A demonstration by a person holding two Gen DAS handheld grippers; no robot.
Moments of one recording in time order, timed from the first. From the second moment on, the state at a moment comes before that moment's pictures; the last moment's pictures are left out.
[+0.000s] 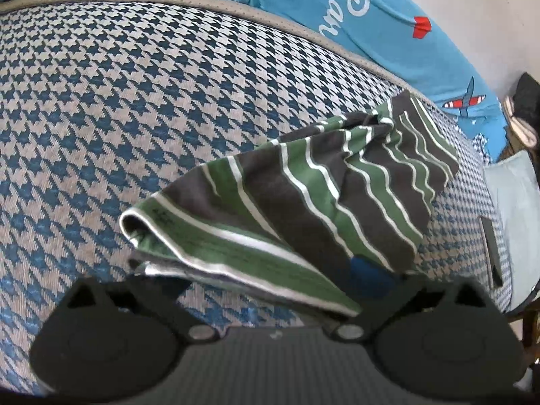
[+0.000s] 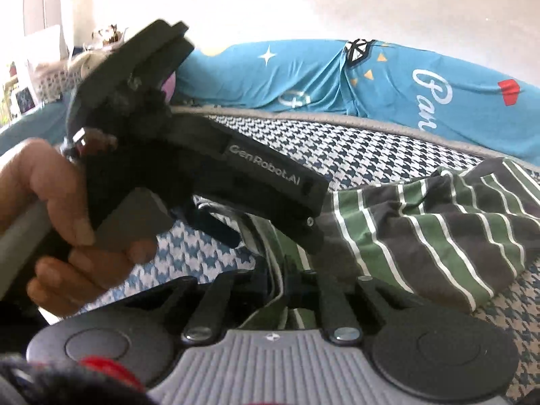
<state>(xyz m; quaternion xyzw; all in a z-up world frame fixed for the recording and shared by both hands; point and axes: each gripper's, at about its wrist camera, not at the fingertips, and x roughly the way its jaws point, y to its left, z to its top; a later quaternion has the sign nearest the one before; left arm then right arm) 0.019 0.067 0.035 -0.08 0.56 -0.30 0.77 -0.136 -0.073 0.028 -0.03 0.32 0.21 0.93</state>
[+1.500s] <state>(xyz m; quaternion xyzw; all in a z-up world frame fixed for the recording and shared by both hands) 0.028 0.160 0.086 -0.04 0.43 -0.23 0.88 -0.122 0.024 0.037 0.03 0.31 0.34 0.89</state>
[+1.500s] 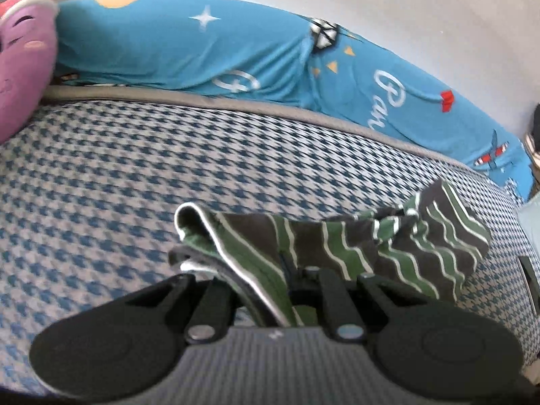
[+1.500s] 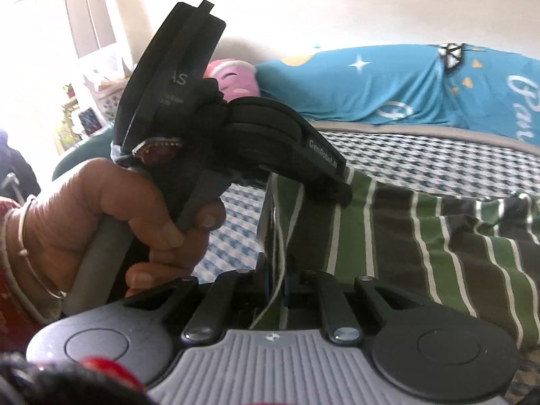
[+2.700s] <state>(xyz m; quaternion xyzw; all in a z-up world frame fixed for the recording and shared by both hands) 0.021 0.146 0.091 -0.03 0.43 -0.16 0.89 -0.100 -0.027 0.044 0.05 0.31 0.28 0.91</state>
